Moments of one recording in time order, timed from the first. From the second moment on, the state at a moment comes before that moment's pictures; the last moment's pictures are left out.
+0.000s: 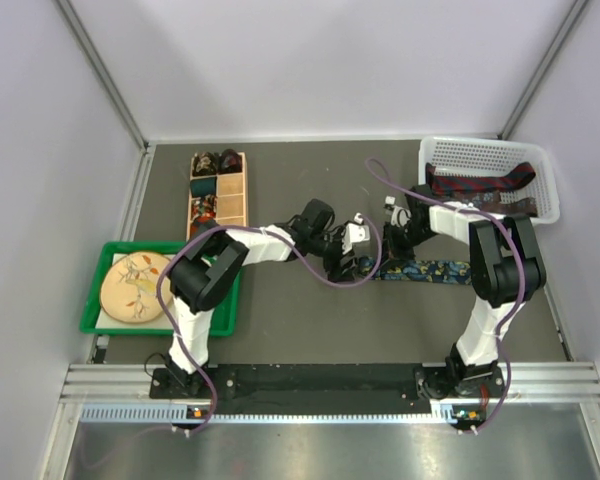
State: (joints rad) left arm -0.72 2.01 1.20 0.03 0.70 0.49; right arm 0.20 1.84 1.08 -0.61 -0.57 0.18
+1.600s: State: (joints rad) left arm -0.83 2.07 1.42 -0.32 0.46 0.68; right arm 0.21 1.79 1.05 -0.53 -0.84 0.25
